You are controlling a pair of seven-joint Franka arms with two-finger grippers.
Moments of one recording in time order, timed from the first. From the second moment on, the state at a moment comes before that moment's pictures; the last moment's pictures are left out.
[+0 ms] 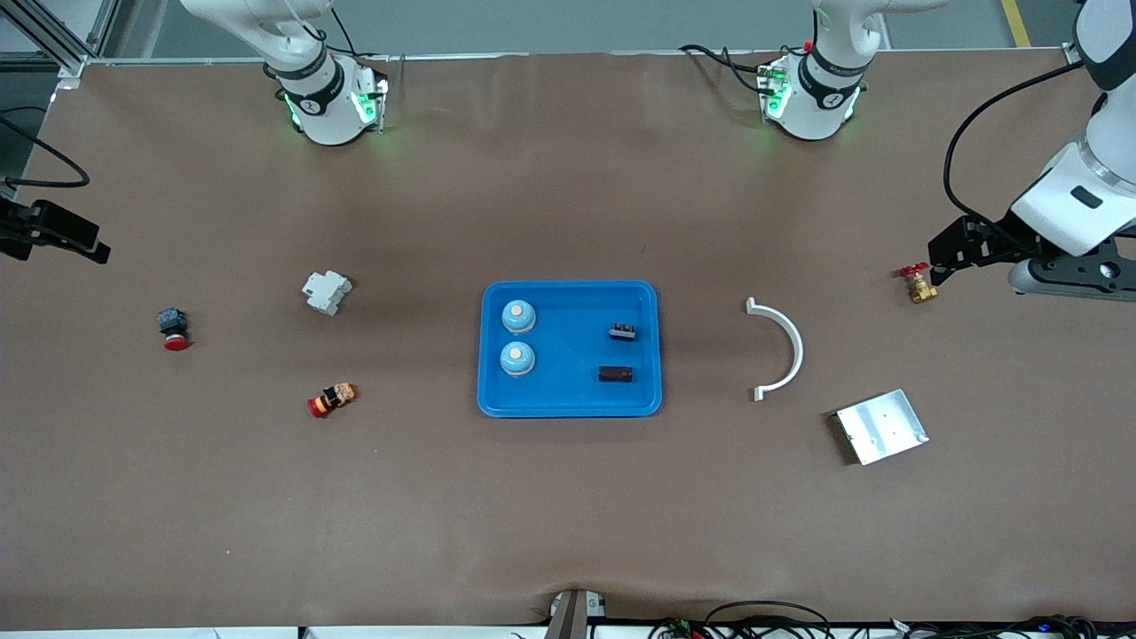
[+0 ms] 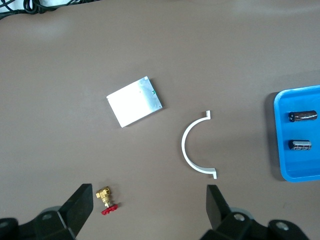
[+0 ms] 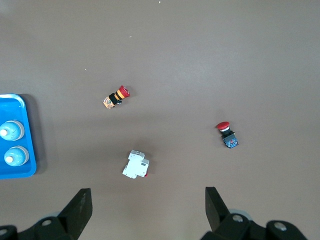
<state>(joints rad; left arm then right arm) 0.00 0.05 -0.12 -1.59 0.04 1.73 0.02 0.02 0.07 -0.11 -1.46 0.02 1.51 -0.03</state>
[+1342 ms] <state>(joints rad) -0.01 0.04 -0.17 -1.59 0.03 1.64 -0.02 0.02 0.07 -0.11 -1.46 0.02 1.51 -0.03</state>
